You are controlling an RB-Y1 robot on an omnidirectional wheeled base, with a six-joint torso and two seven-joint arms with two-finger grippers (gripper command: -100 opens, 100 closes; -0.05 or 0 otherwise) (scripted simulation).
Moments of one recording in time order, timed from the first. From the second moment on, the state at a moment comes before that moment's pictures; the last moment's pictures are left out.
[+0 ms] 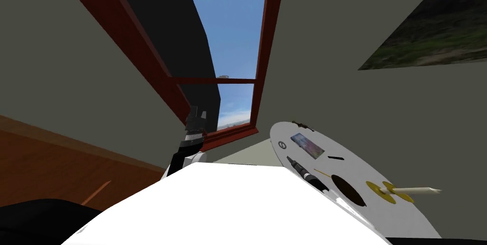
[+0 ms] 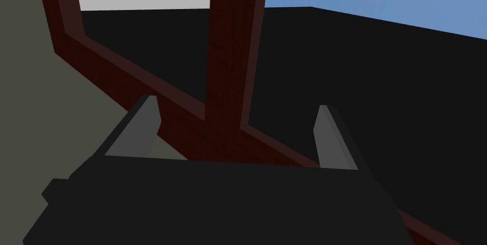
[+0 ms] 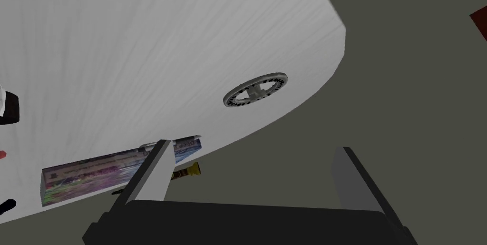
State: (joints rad) left arm 0.54 0.00 -0.03 -2.36 0.06 -0.41 -0.11; right arm 0.34 -0.59 -0.01 -0.94 0.54 -0.37 -0.04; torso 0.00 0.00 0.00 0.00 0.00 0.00
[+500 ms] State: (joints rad) left arm 0.54 0.00 -0.03 -2.36 0.06 -0.41 -0.11; right arm 0.36 -0.63 0.03 -0.84 0.59 -0.37 -0.07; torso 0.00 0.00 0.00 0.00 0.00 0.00
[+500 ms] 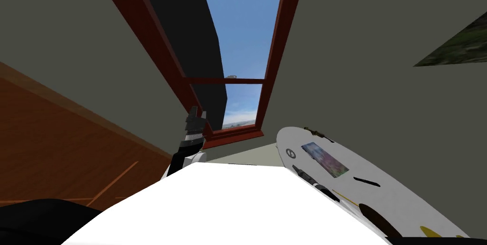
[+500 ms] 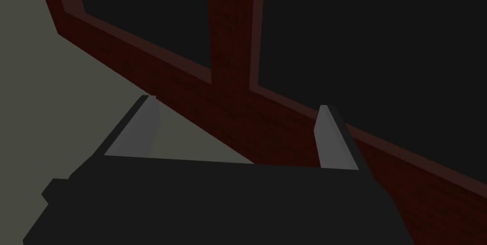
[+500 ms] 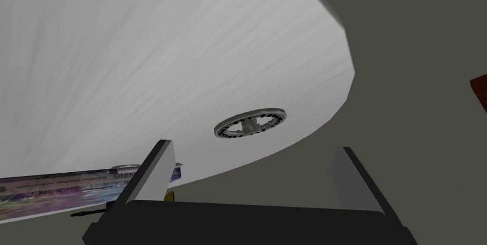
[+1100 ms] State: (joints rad) left arm 0.54 0.00 -0.03 -2.36 0.06 -0.41 -0.11; right arm 0.37 -0.67 0.07 -0.68 0.64 -0.37 -0.09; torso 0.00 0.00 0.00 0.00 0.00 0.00
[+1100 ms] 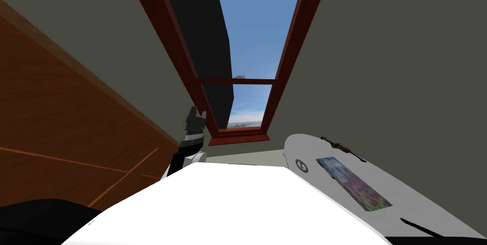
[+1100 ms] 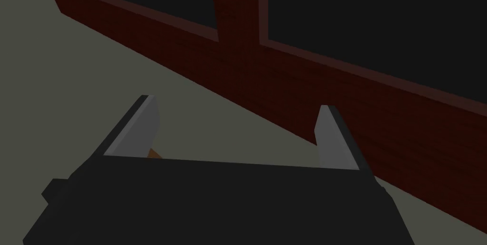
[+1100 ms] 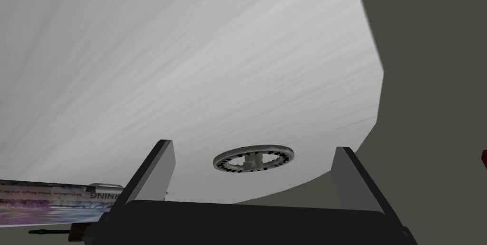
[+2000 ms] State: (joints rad) left arm 0.54 0.00 -0.03 -2.36 0.06 -0.41 -0.11; right arm 0.40 -0.71 0.15 -0.48 0.72 -0.39 -0.11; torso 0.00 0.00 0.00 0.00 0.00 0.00
